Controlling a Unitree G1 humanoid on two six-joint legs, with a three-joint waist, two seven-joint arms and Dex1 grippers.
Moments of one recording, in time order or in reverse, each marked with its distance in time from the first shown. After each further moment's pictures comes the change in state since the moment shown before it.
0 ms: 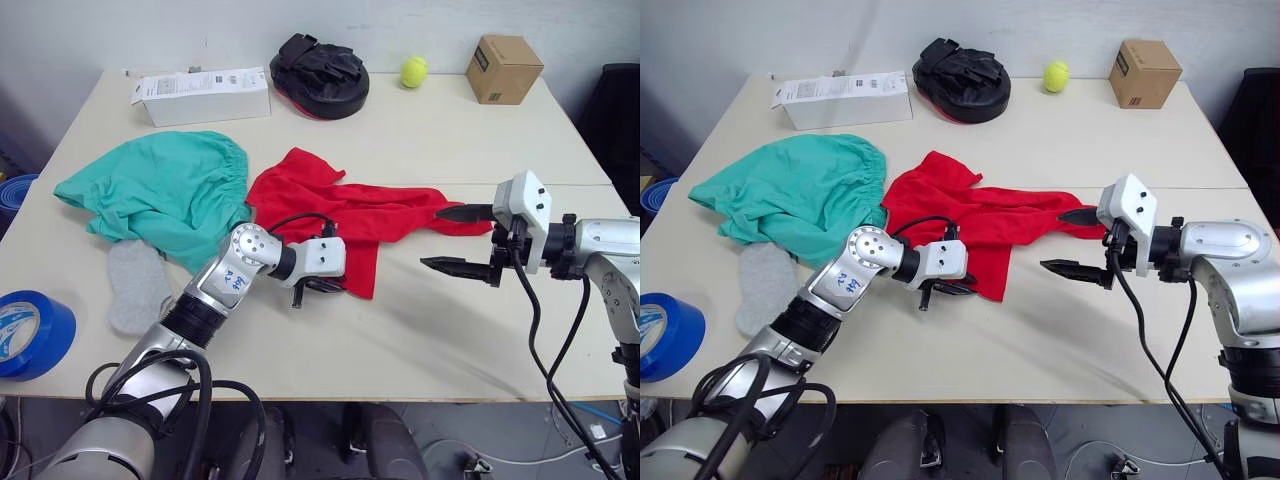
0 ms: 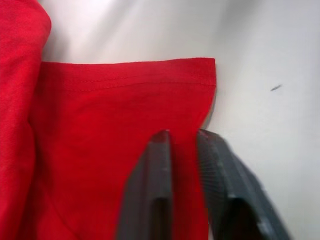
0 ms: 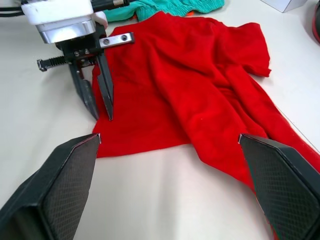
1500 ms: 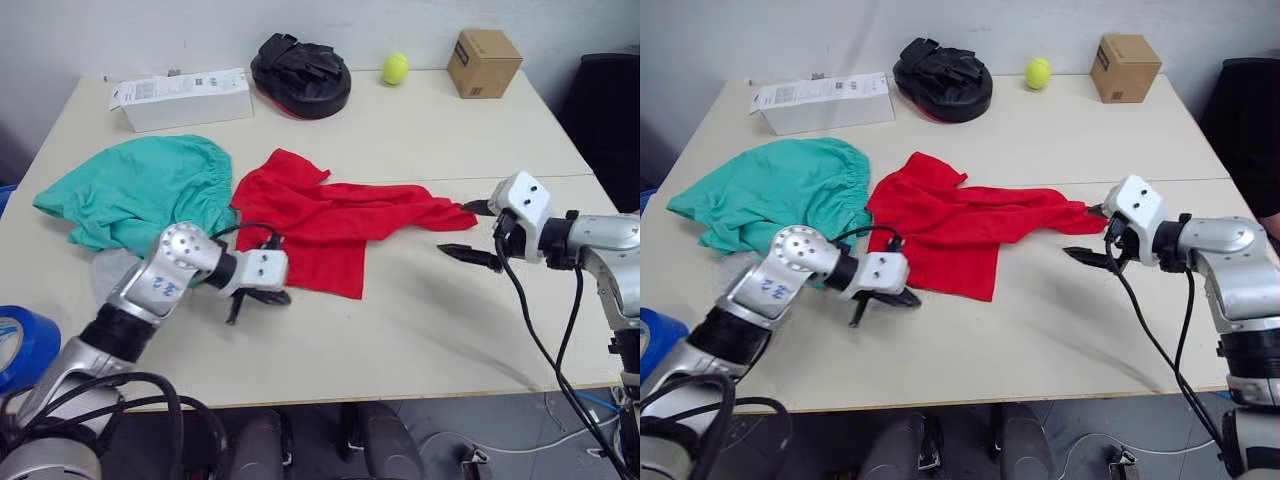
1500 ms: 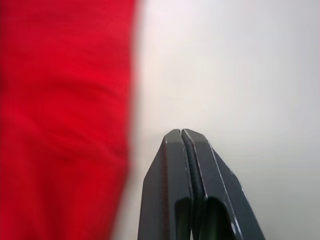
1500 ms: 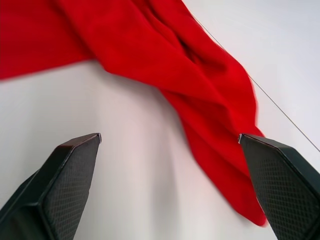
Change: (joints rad) left arm 0.152 0.398 0.061 -0.194 -0.132 -0.080 -0.268; right arm -0.129 -0.006 0.121 0.318 -0.270 -0.133 -0.143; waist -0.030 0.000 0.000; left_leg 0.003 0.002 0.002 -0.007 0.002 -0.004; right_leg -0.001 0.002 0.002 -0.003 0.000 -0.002
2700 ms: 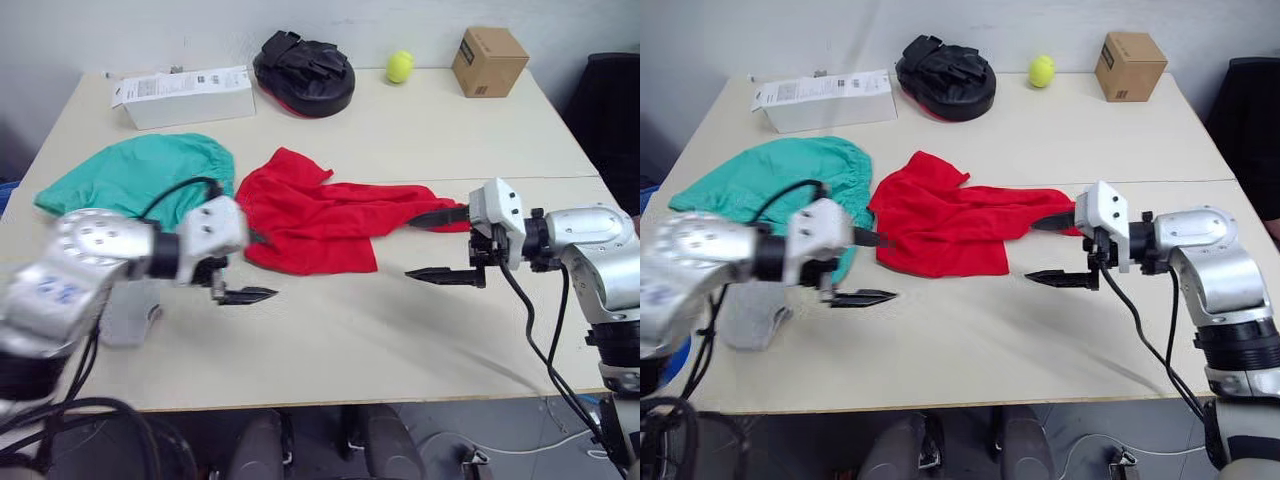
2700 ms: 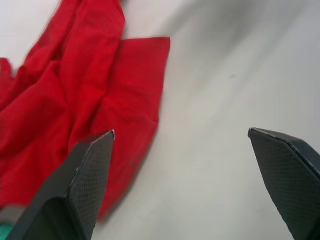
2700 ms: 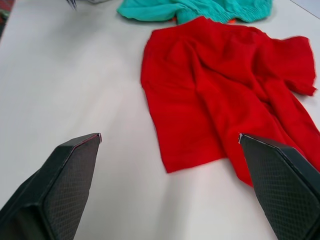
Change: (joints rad) left arm 0.015 0.083 0.144 -0.350 -0.269 0.489 0.328; right arm 0.041 0.040 -0.027 -0.211 0.218 -0.029 0.294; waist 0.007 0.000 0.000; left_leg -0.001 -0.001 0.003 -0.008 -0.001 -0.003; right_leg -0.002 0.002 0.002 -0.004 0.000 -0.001
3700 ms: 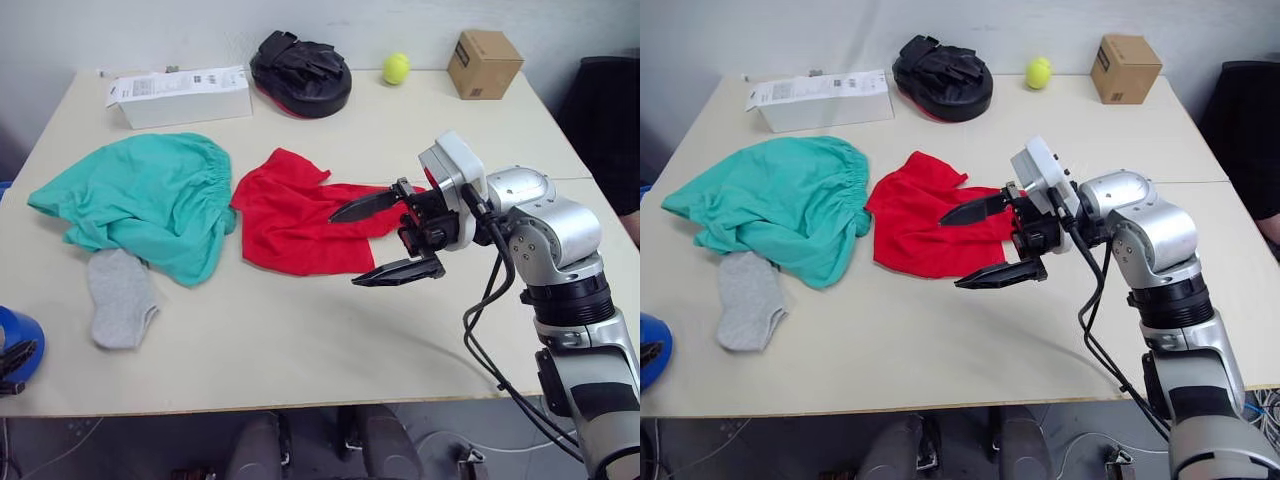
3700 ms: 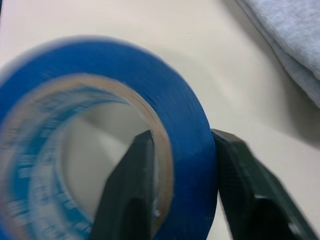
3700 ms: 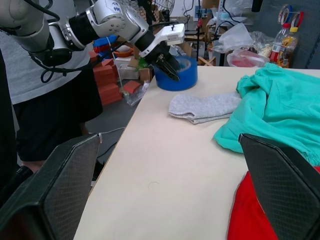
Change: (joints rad) left arm 0.971 -0.106 1.200 -0.094 0.065 0.446 0.389; right arm -0.313 0.250 0.156 0.016 0.236 0.192 0.165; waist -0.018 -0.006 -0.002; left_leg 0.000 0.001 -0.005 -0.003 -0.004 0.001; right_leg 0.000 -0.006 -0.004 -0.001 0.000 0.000
